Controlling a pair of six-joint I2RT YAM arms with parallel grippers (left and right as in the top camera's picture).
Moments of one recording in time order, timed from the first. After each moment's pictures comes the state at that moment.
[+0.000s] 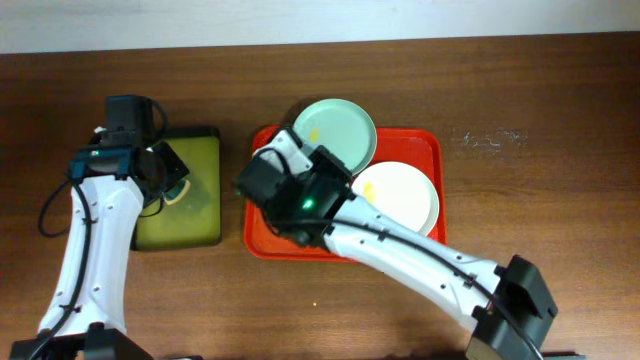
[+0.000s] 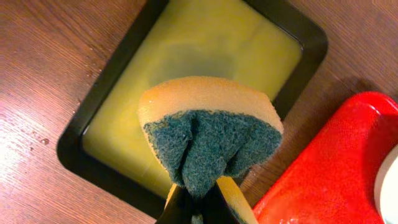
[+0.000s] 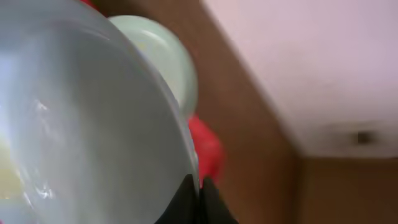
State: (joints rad) left arm 0.08 1.53 1.32 -0.98 -0.13 -0.56; right arm 0.95 1.83 1.61 -0.93 0.95 -0.04
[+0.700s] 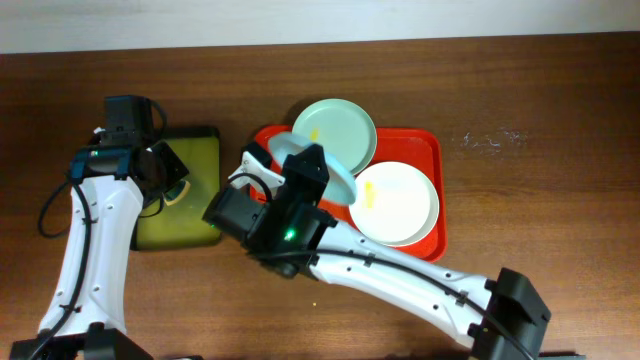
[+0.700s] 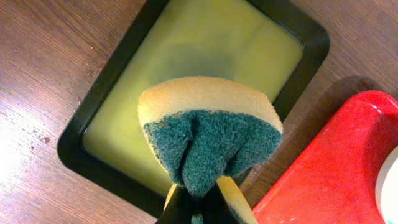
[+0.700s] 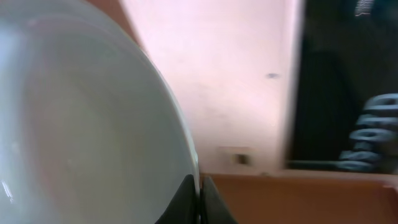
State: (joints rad) left arm 0.08 1.53 1.32 -0.99 -0.13 -0.56; right arm 1.05 1.83 1.61 -0.85 1.17 -0.29
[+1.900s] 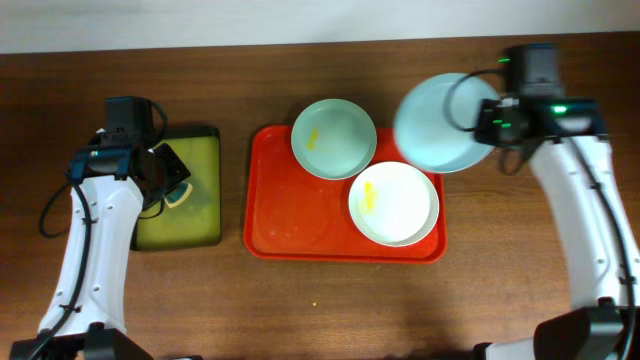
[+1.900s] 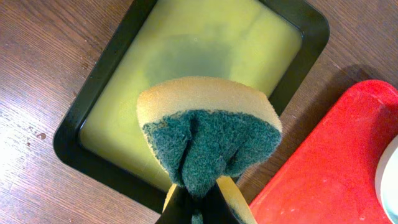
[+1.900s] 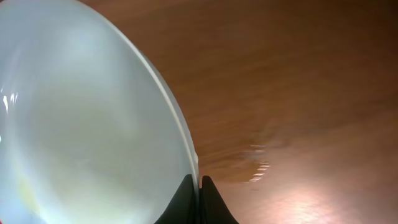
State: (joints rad) left arm 0.08 1.53 1.32 -1.00 -0.11 -0.54; right arm -0.04 1.60 1.55 -1.01 0.18 0.24
